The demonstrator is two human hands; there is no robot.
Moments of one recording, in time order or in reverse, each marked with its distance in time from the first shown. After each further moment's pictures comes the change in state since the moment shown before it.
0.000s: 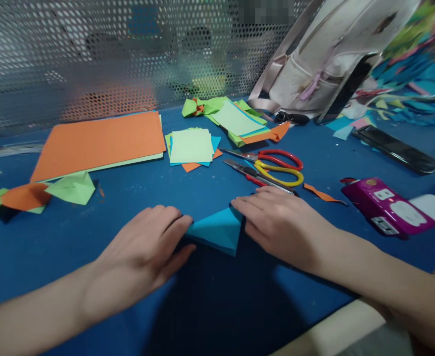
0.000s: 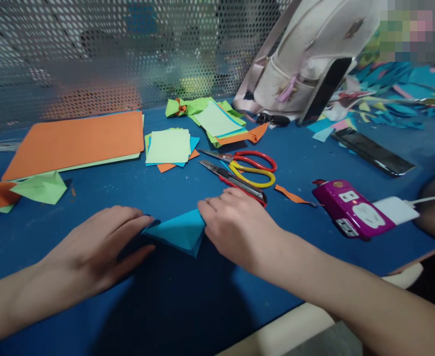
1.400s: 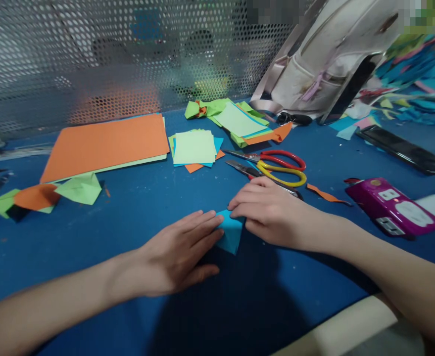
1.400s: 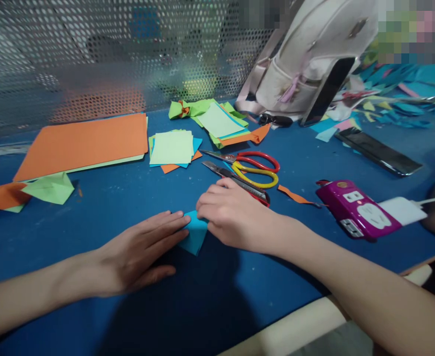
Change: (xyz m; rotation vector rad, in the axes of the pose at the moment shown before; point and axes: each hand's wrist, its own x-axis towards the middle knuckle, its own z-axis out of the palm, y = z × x) left_hand 0.004 0.000 0.039 -0.181 0.033 0.364; right_hand 0.010 0.020 0.014 0.339 0.087 -0.213
